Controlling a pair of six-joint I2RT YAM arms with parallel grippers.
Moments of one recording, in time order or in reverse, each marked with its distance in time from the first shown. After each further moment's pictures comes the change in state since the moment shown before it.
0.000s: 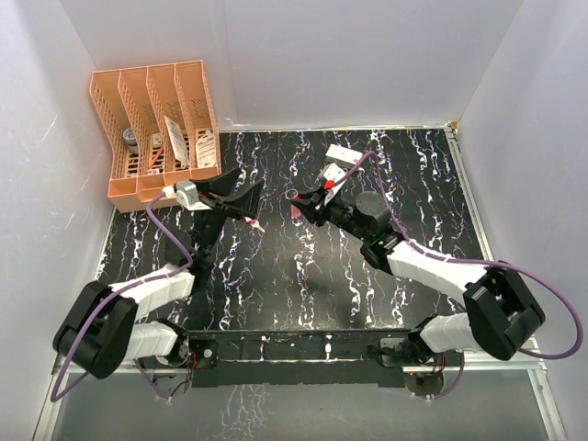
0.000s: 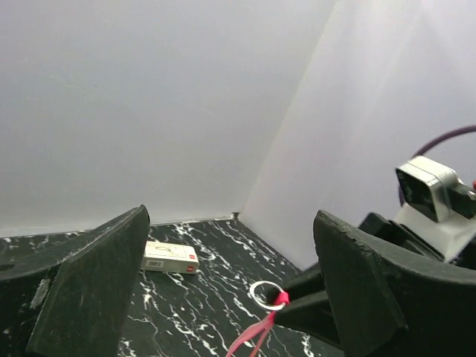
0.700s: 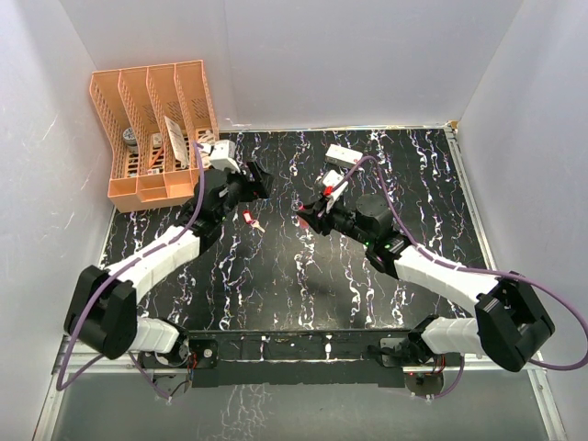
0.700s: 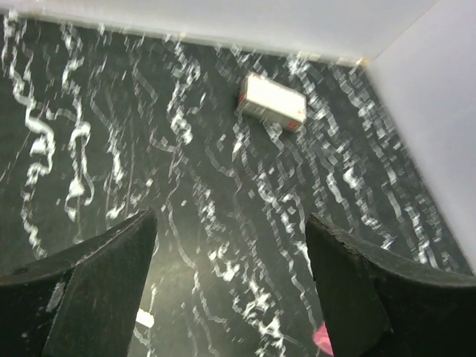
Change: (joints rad) left arm 0.014 0.068 0.428 -1.051 -0.121 0.032; right arm 0.000 -0.092 -0.029 -0.190 -0.010 -0.035
